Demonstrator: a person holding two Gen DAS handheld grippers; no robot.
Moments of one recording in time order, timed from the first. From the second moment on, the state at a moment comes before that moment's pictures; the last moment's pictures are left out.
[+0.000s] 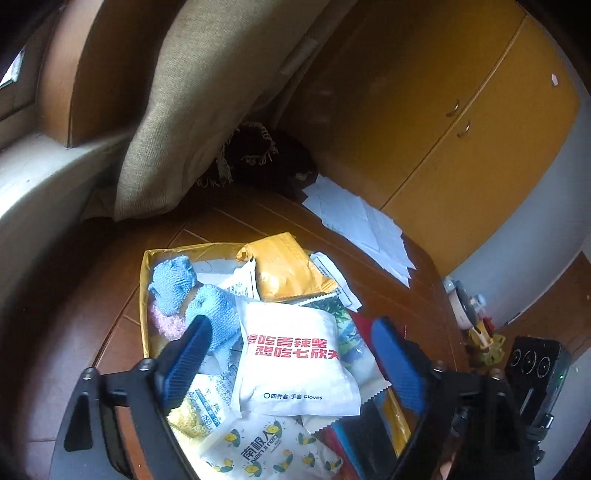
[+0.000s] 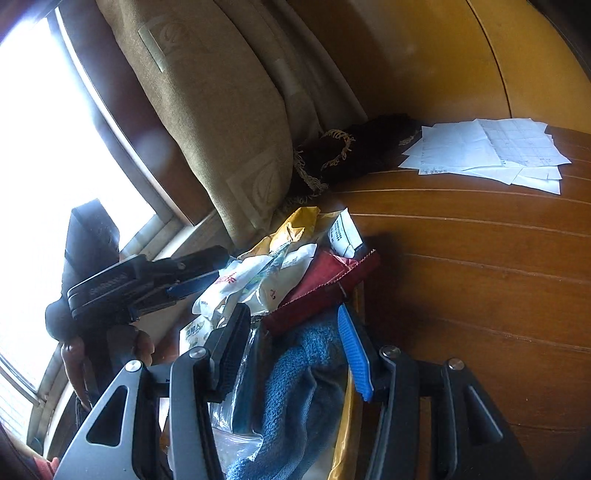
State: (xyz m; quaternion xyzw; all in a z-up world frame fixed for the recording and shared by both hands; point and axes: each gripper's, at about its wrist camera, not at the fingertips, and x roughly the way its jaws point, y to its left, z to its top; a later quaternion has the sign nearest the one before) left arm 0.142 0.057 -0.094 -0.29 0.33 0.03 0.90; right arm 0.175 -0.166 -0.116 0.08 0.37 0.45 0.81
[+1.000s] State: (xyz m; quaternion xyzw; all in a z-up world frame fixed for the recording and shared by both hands) left arm -0.008 -0.074 -0.077 -0.07 0.32 0.20 0.92; right arm 0.023 -0.202 -0.094 0.00 0.33 0.36 0.87
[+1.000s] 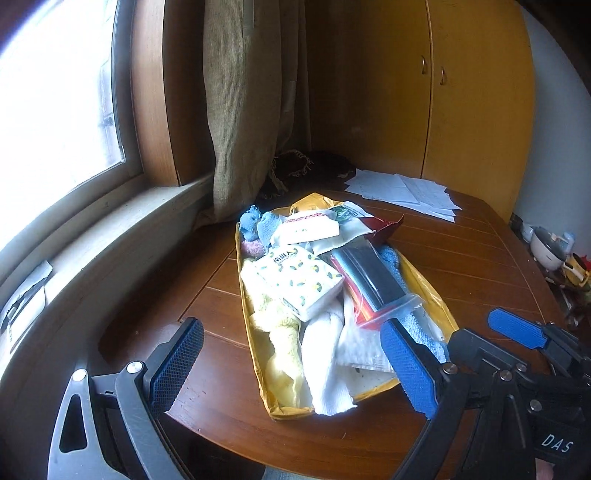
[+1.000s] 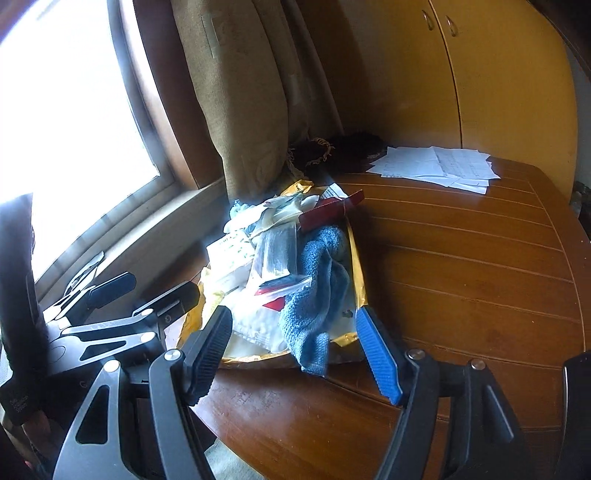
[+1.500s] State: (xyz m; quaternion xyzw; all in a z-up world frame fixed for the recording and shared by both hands) left arm -0.020 -0.072 -0.072 -0.07 0.31 0.21 0.92; right arm 0.013 -0.201 -0.089 0.00 0.32 0.35 0.88
